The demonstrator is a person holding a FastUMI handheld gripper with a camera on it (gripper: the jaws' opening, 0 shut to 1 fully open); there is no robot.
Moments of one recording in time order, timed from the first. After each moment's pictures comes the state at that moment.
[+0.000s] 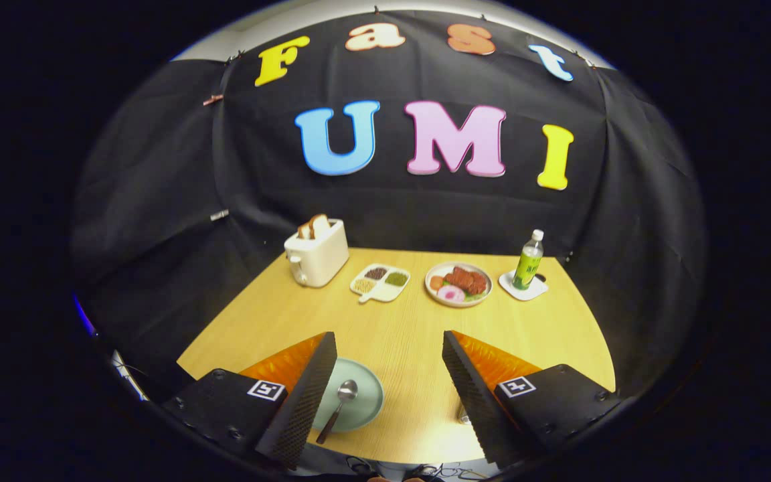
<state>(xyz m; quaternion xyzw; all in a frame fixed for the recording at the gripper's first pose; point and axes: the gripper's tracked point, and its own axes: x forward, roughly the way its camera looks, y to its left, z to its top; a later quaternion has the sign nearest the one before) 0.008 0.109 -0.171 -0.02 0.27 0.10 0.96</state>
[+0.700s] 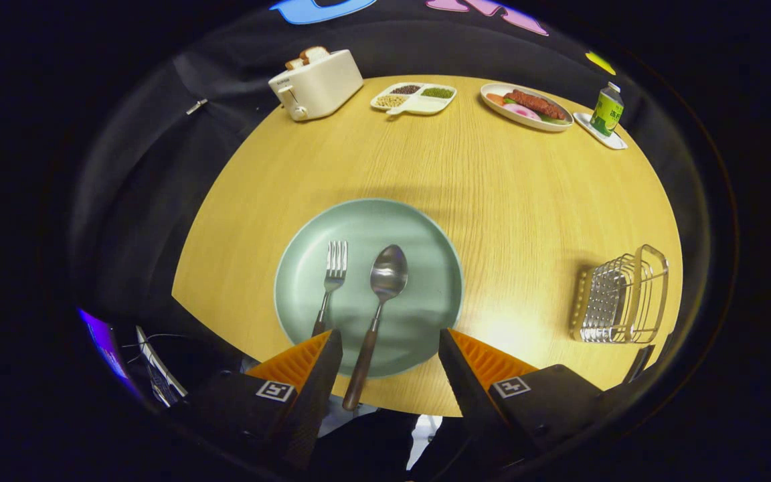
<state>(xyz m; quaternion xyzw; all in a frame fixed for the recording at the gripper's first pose) -0.035 0.172 -0.392 0.02 0.58 0.12 0.81</state>
